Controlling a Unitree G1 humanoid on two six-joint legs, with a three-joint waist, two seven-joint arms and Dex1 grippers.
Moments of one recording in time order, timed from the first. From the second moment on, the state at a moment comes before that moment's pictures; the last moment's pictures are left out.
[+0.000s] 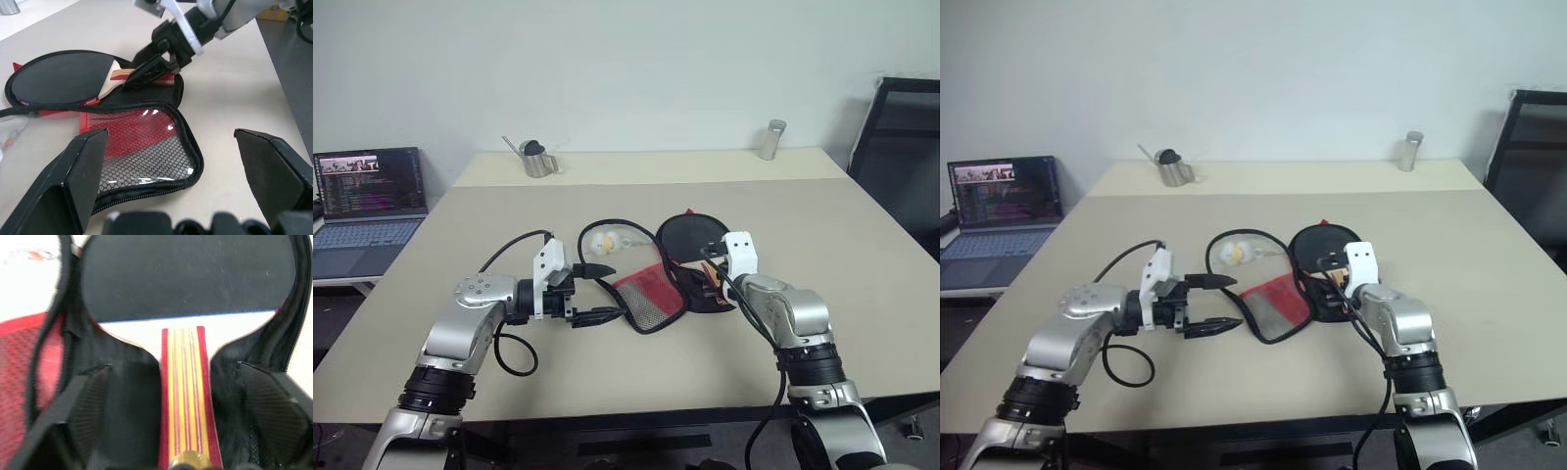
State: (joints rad) left arm -0.49 0.66 -0.03 0.08 -0.39 0.28 -1.22; right arm -0.67 -0.19 -0.03 0.03 0.22 1.02 0.15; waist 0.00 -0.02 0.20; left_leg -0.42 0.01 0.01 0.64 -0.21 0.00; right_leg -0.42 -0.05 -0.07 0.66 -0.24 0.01
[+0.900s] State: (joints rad) left arm -0.63 0.63 -0.03 0.63 -0.17 -0.04 -1.14; right arm -0.60 -0.74 -0.11 -0.46 0.67 1.05 0.82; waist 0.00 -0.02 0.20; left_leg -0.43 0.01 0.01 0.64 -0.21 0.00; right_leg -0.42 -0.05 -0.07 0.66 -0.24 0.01
